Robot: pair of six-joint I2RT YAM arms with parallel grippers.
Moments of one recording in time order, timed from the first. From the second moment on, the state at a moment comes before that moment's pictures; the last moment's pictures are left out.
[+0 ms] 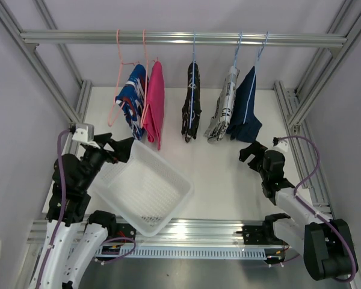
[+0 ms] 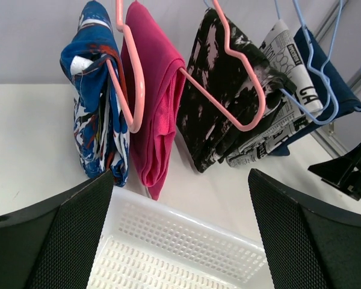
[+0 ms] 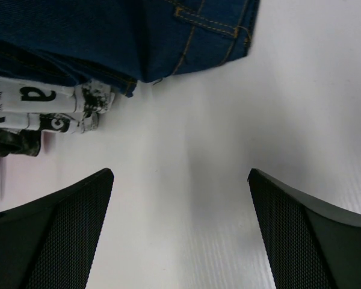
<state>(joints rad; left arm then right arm) -0.21 0.47 0.78 -0.30 0.16 -0.26 0.17 1.00 0.28 0.29 0.13 0.62</state>
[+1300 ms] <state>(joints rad) -0.14 0.65 0.78 -0.26 0.30 -0.37 0.75 0.91 0.78 -0.23 0.71 0.41</state>
